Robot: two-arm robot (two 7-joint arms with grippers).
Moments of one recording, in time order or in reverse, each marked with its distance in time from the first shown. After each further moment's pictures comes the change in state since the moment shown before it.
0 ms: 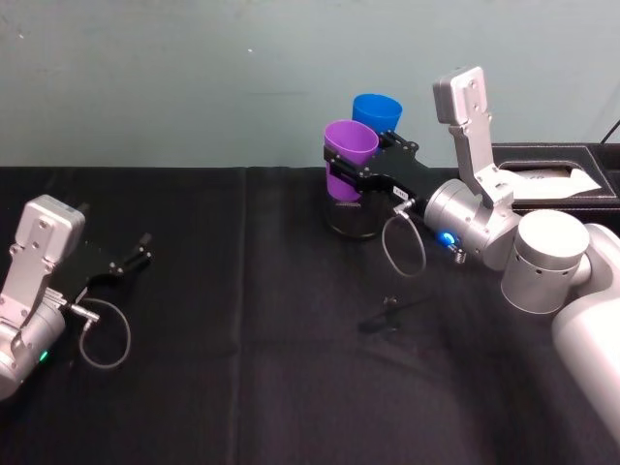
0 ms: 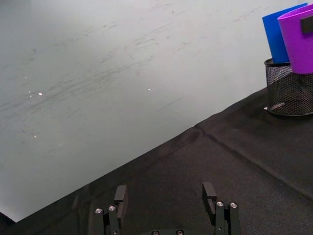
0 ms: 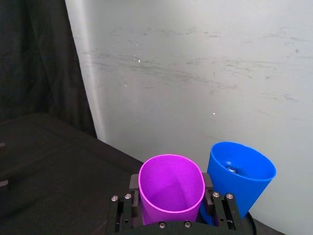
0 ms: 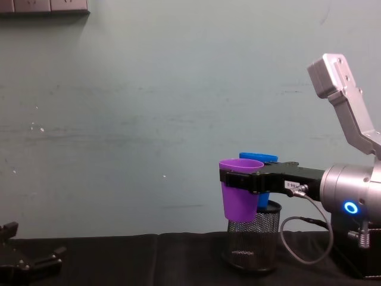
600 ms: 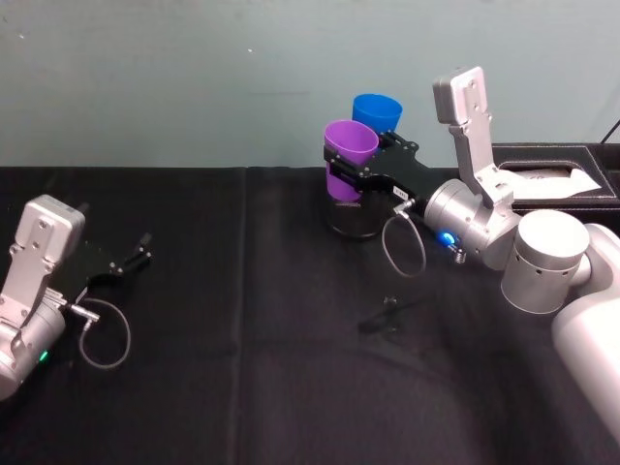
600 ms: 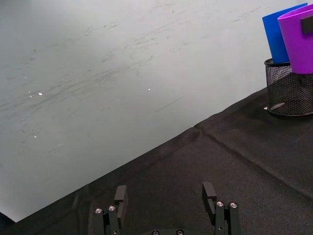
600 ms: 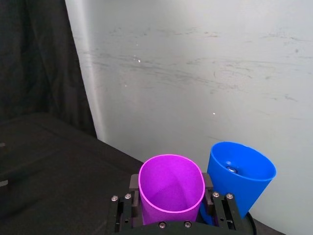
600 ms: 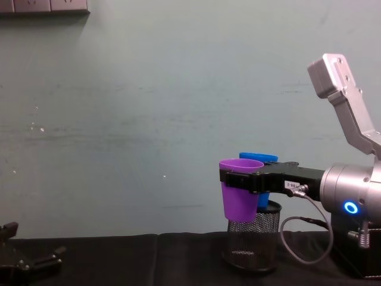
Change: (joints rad) left arm 0.000 0.000 0.000 0.000 0.000 0.000 0.000; right arm 0.000 0.000 0.000 0.000 0.000 0.000 0.000
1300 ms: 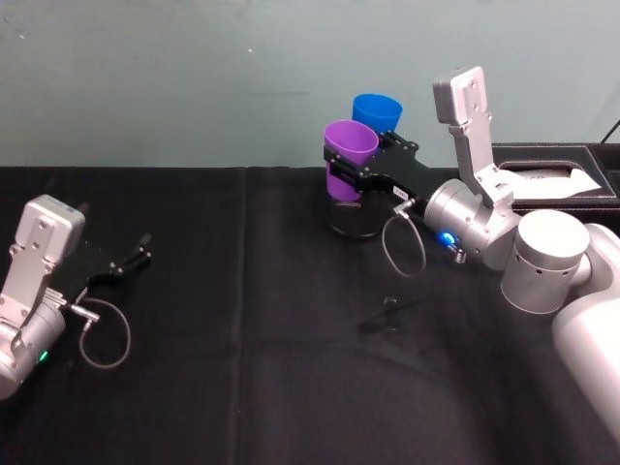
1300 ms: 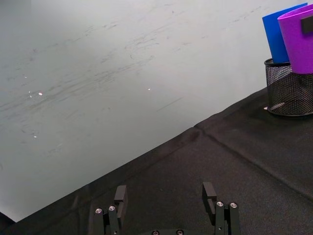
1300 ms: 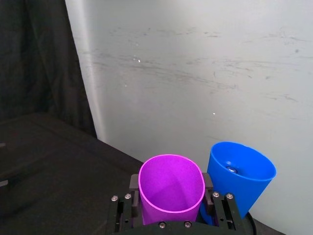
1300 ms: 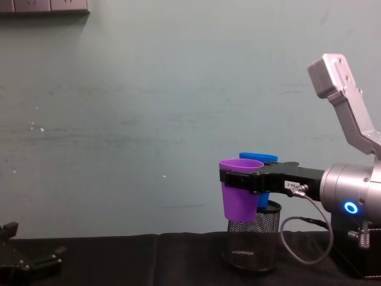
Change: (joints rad) left arm 0.000 0.000 0.000 0.000 0.000 0.000 0.000; right arm 0.000 0.000 0.000 0.000 0.000 0.000 0.000
